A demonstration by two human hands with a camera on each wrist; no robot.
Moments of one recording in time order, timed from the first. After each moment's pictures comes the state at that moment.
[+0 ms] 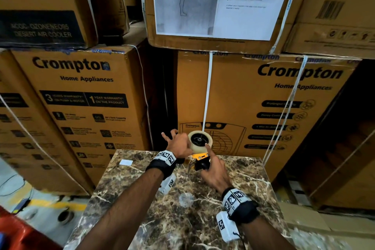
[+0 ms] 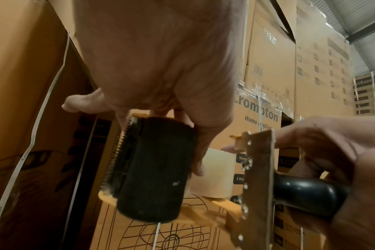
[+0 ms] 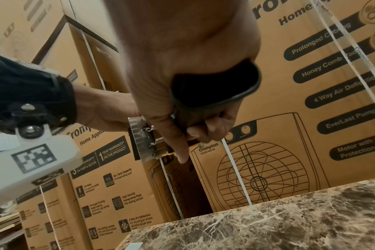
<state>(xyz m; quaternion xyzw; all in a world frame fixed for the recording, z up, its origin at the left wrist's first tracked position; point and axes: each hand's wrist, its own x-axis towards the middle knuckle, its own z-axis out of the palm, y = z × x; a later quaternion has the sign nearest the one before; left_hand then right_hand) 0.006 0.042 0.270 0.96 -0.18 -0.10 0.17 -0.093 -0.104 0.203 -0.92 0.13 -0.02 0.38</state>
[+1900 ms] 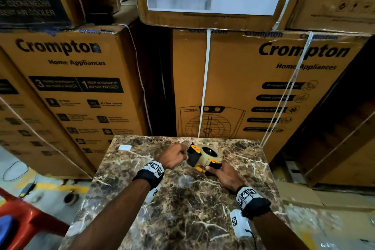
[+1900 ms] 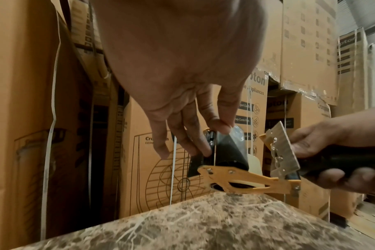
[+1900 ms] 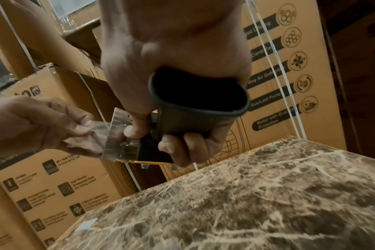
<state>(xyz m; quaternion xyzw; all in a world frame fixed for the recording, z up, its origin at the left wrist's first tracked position) -0.038 0.078 0.203 0.91 -0.24 -0.17 0.30 -0.137 -0.151 0.152 -0.84 0.15 0.10 0.51</state>
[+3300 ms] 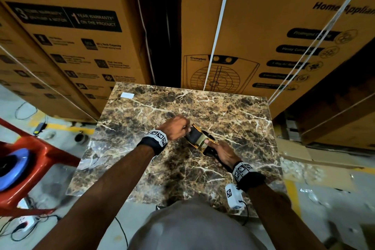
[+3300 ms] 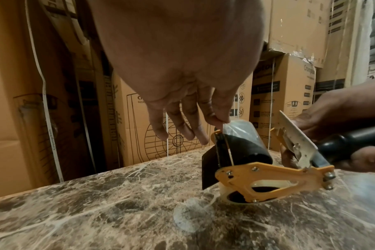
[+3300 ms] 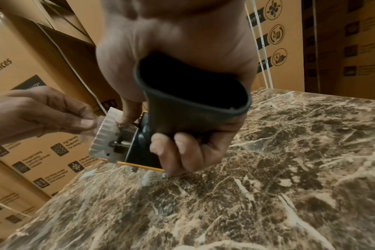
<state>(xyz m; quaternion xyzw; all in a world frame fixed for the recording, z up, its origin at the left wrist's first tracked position) -0.064 0.096 0.115 0.89 -0.35 -0.18 0.22 -0.198 -0.126 0.125 -0.72 0.25 0.21 0.61</state>
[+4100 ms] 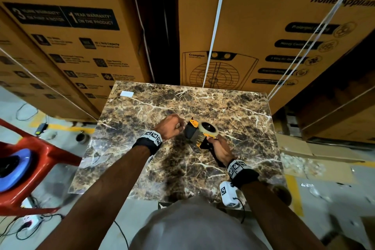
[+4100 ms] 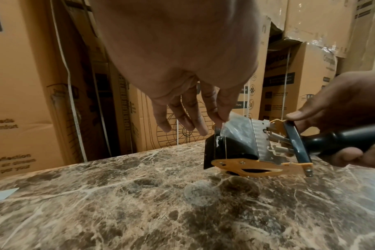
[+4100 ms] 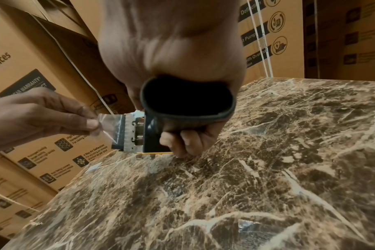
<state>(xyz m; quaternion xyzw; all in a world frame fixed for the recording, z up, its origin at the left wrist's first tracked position) -0.067 0.113 0.101 0.92 -0.30 -0.17 0.21 -0.185 -0.114 0.065 -0.77 0.25 0.14 0.57</state>
